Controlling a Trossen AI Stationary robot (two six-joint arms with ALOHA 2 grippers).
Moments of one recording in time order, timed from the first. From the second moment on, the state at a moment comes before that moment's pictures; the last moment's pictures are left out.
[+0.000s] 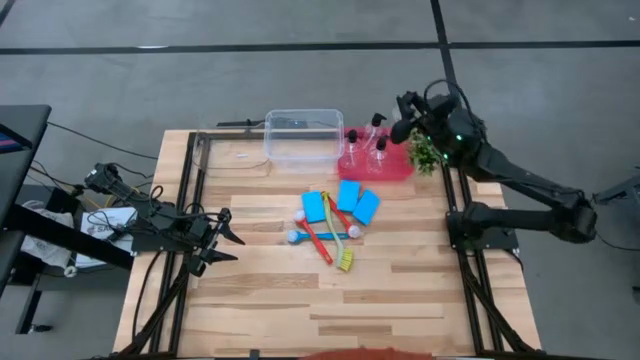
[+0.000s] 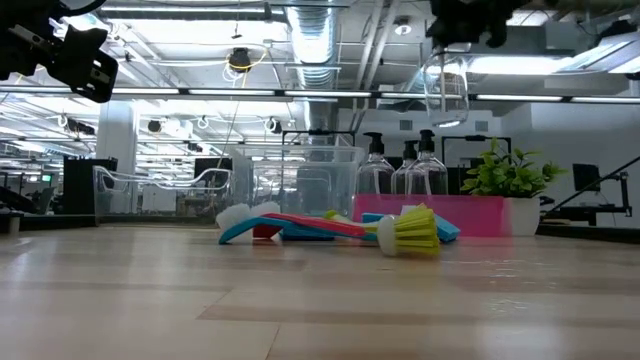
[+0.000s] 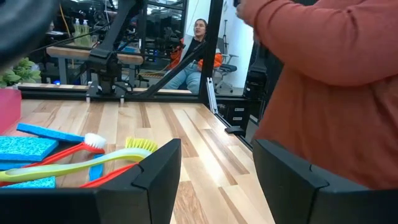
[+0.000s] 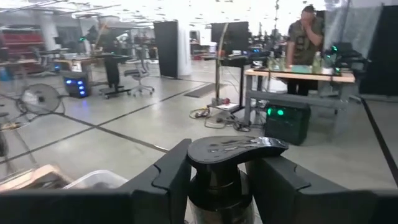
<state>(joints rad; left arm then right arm) -0.58 0.16 0.02 0.17 -0.22 -0.09 -0.58 0.85 0.88 0.05 0.44 0.07</state>
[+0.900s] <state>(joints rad) -0.58 0.16 0.02 0.17 -0.22 -0.09 -0.77 1.03 0.88 0.09 0.40 0.18</state>
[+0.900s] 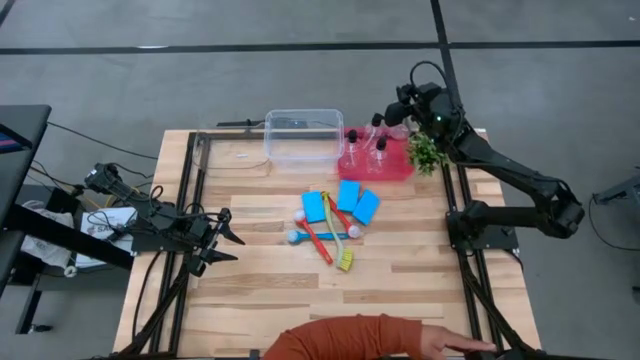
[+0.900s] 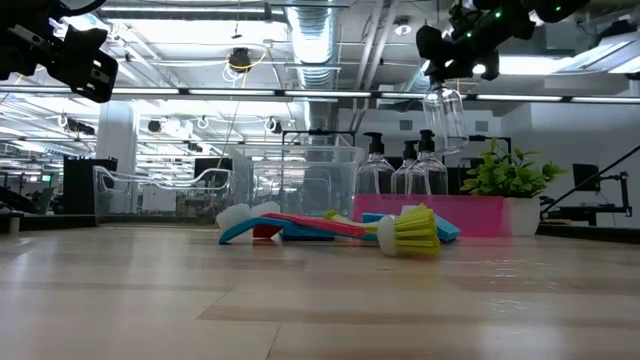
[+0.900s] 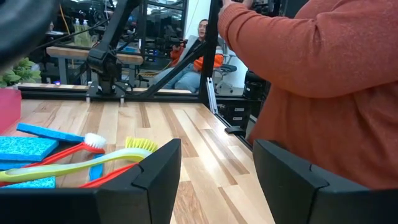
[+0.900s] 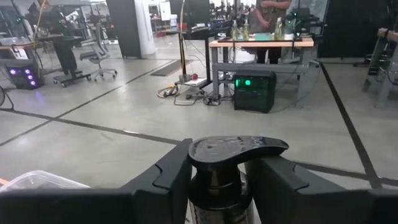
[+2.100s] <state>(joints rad) -0.58 0.16 0.02 0.17 -0.22 -0.09 -0.75 1.04 0.61 0.35 0.41 0.25</state>
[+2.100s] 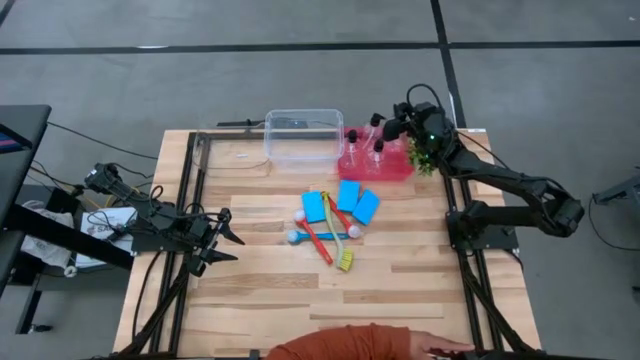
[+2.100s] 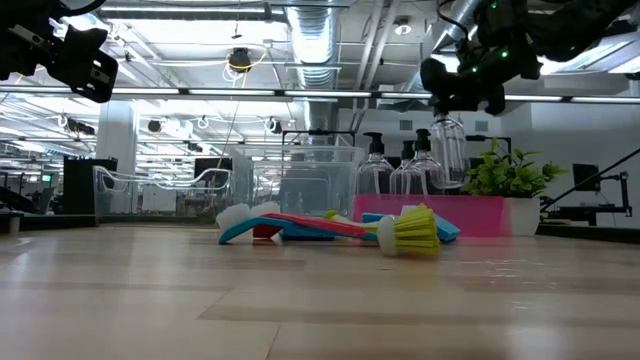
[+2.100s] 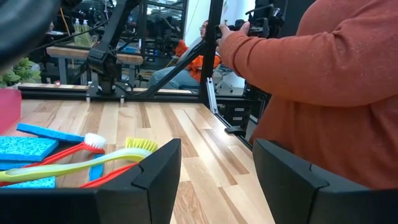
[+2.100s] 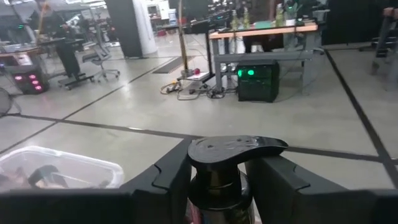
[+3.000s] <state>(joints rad) -0.58 0.16 0.02 0.17 -0.22 -0.09 -0.75 1.10 0.45 0.58 0.45 0.27</state>
